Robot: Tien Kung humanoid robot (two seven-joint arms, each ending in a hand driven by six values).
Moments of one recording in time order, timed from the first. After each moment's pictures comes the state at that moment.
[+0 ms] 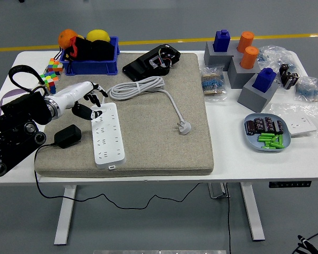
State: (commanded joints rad) left arm -0.77 0.45 -0.59 -1.06 1.57 -0.05 0.20; right arm 0.08 -0.11 1.69 0.21 -1.23 0.16 0.03
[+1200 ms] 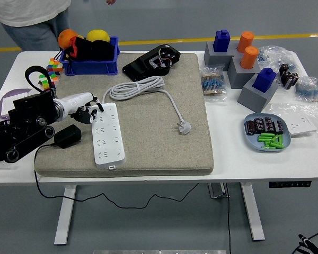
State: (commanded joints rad) left arm -0.89 0.40 -0.38 -0.89 1.41 -0.09 0.23; right arm 0.09 -0.12 1.66 0.21 -1.22 0.16 0.03
